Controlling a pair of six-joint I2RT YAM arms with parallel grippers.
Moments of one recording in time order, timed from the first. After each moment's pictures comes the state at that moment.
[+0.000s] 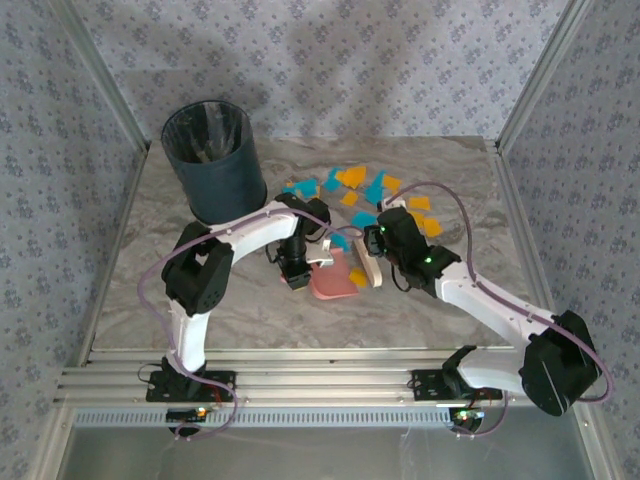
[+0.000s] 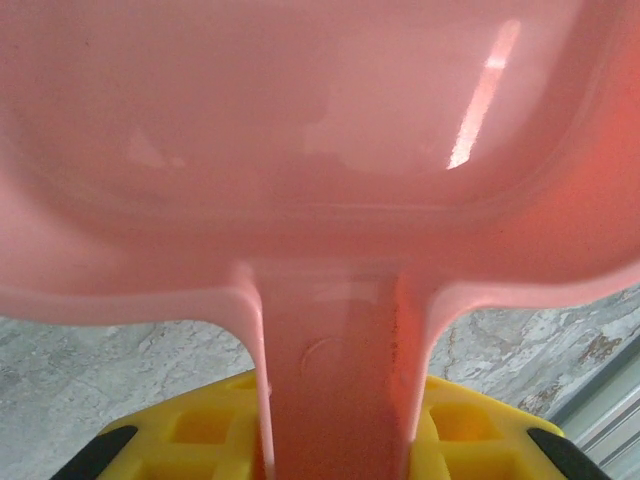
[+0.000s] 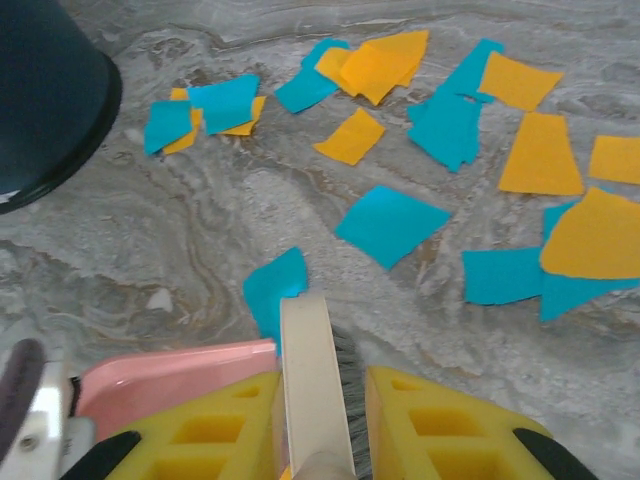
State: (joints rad) left arm -0.74 2.00 1.55 -1.27 0.10 0.44; right arm 0.64 1.21 0.81 -0.24 0.24 0.43
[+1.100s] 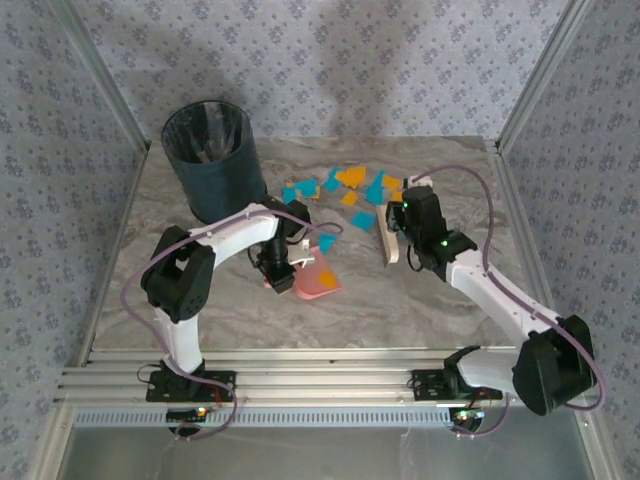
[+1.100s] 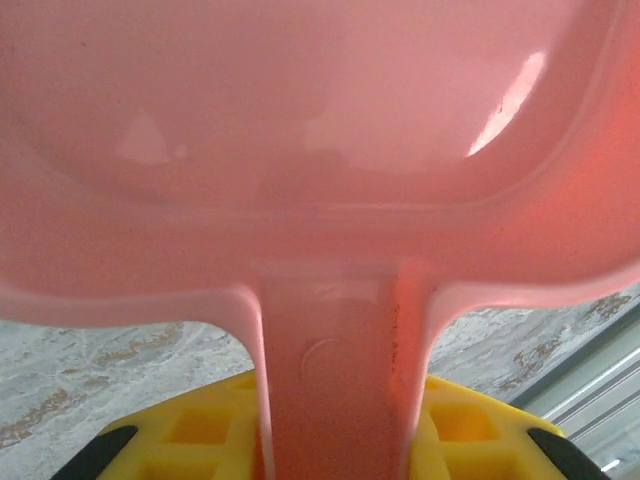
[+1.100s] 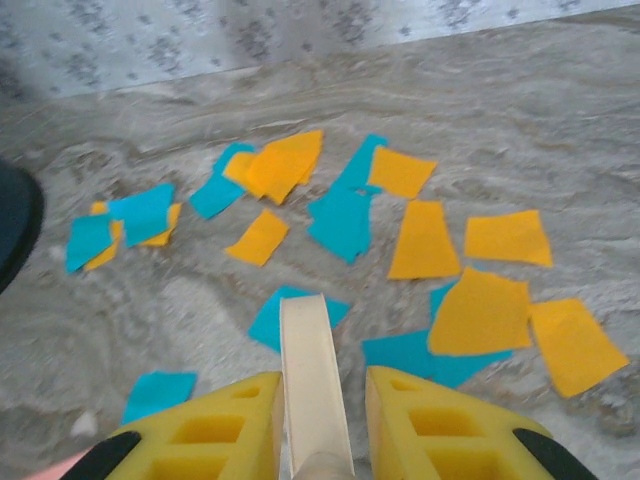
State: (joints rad) left arm -0.67 1.88 1.39 -1.26 0.10 0.35; right arm 0.43 1.24 0.90 -0.22 0.26 0.36
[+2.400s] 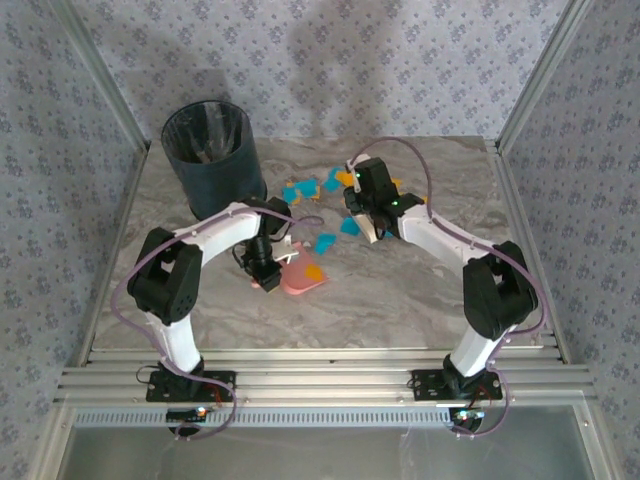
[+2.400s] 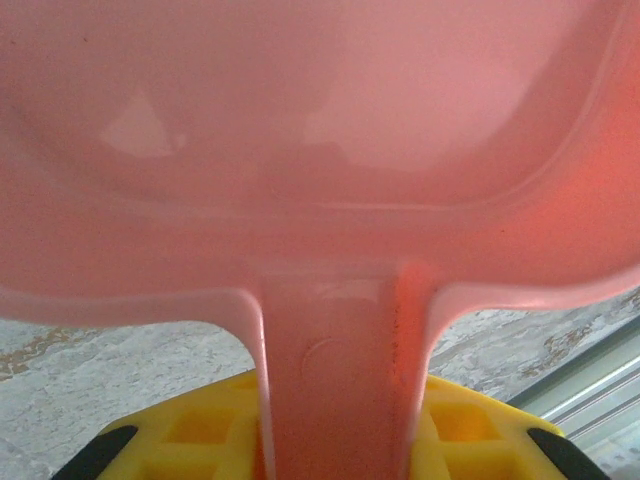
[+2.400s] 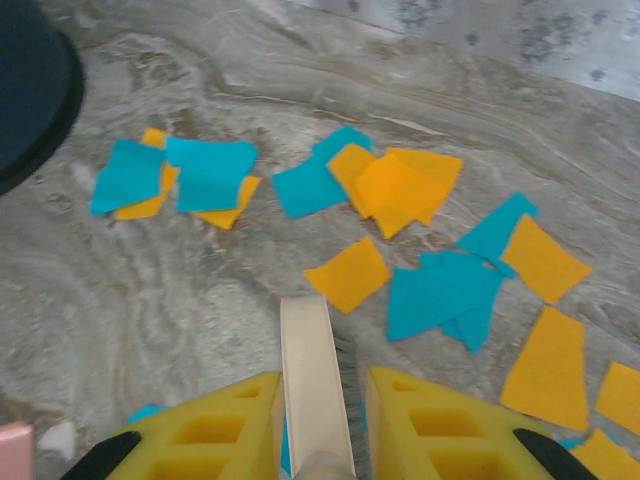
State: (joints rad) left arm -0.56 1.83 1.31 -1.23 0.11 0.30; right arm 0.54 1.69 1.27 -0.24 0.18 0.06
